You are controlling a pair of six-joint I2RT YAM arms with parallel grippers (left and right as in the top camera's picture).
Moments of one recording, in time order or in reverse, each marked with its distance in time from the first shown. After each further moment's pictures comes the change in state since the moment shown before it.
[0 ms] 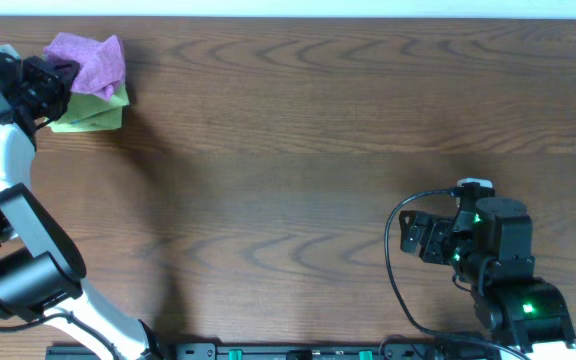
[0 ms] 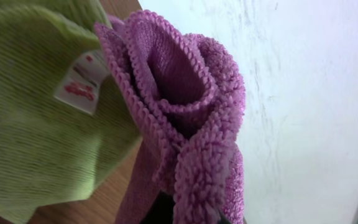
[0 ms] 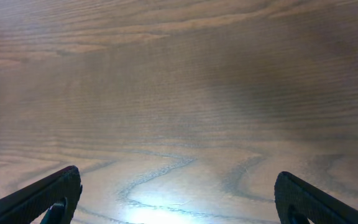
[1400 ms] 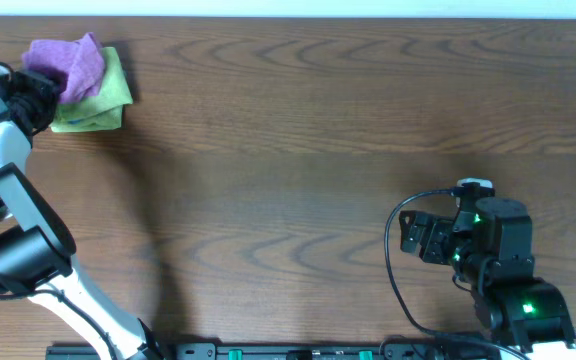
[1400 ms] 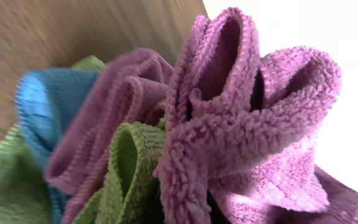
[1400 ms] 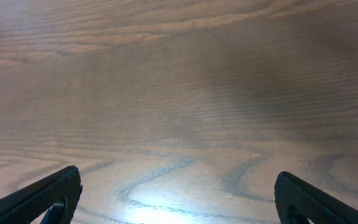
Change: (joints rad) left arm 0.043 0.159 0.077 0.006 -0.242 0.061; right arm 0.000 0.000 0.000 0.000 0.000 0.000
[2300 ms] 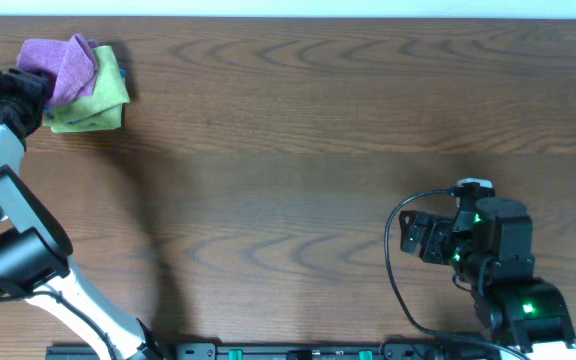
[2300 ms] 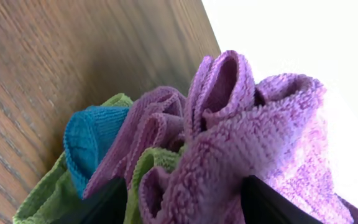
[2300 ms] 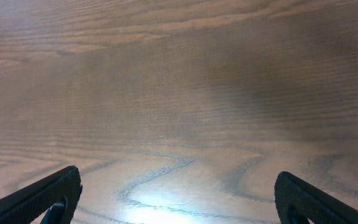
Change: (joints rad) left arm 0.021 0.000 0.000 0.034 -0.066 0.016; right arm 0.000 0.000 0.000 0.000 0.000 0.000
